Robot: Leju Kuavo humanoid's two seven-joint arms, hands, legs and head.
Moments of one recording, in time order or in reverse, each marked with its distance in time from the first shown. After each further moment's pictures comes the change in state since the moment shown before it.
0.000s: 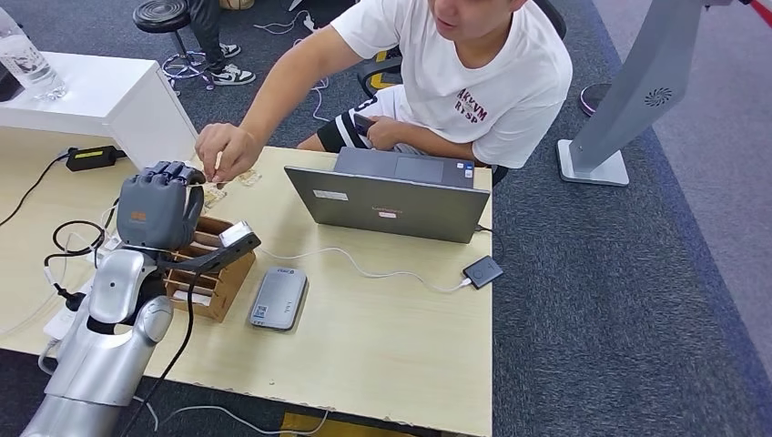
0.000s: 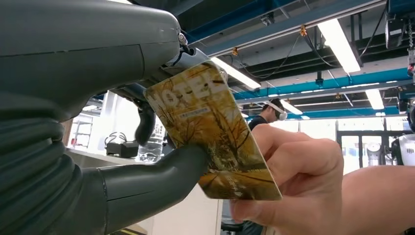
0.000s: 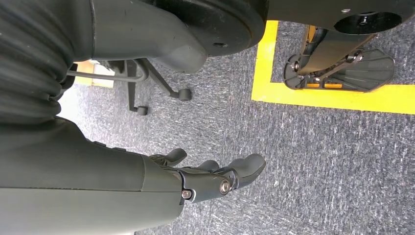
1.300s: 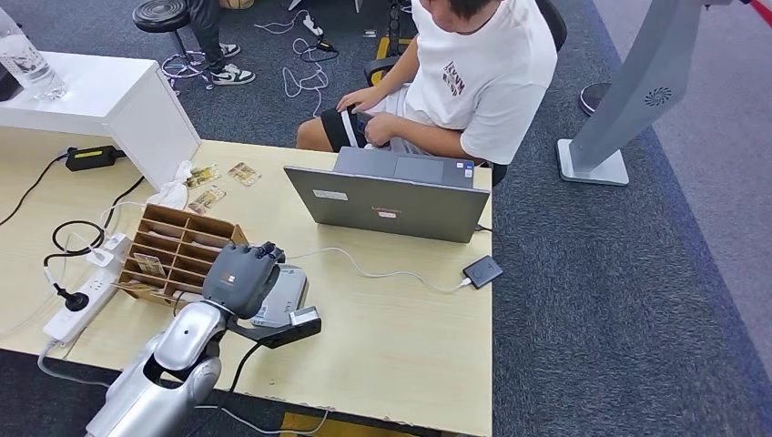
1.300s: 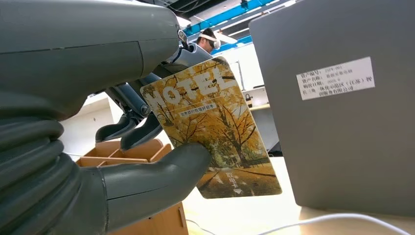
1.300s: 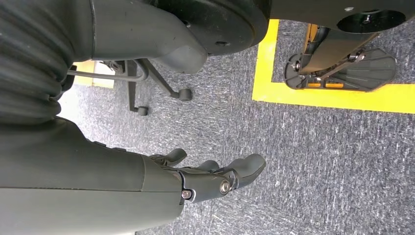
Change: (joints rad) left arm 0.130 -0.019 -0.261 -0.009 -0.041 -0.197 0.035; right arm 0.004 0.000 -0.001 0.000 -0.002 -0.001 -0.004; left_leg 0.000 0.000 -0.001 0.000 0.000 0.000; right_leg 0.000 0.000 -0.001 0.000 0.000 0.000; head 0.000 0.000
